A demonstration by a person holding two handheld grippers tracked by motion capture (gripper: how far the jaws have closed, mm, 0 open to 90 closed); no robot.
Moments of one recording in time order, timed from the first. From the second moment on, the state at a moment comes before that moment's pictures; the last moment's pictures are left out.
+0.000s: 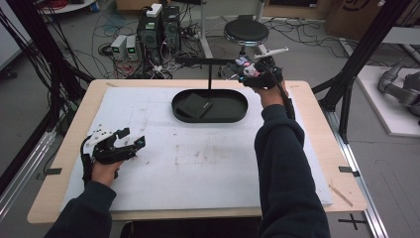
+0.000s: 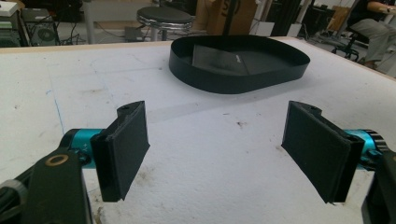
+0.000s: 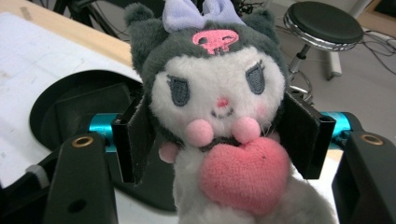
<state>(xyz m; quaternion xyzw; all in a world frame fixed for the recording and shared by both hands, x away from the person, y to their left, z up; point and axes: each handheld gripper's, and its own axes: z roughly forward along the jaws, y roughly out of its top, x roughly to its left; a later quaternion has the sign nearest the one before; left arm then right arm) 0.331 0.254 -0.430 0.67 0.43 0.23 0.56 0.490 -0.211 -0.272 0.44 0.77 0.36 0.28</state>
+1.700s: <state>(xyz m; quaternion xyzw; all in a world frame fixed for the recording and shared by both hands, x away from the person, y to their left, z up) 0.330 0.254 -0.432 0.67 0.43 0.23 0.56 0.486 -0.214 -0.296 0.45 0.78 0.34 0.28</state>
